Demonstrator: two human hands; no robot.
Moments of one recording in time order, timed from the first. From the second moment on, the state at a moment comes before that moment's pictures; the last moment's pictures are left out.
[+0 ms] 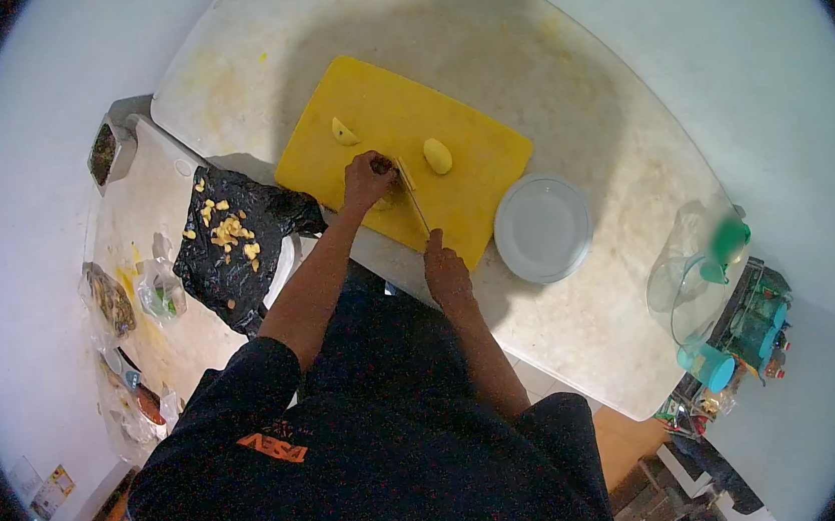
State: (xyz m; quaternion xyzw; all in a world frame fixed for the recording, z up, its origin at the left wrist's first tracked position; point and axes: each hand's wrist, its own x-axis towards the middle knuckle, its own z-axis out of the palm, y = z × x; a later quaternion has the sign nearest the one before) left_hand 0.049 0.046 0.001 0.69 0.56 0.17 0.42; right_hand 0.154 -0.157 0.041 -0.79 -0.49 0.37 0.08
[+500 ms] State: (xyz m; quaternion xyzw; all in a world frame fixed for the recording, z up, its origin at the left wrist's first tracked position) left_hand 0.047 0.048 0.004 0.67 0.56 0.20 0.44; right_hand 0.154 -0.146 0.057 -0.79 -0.48 0.38 0.02
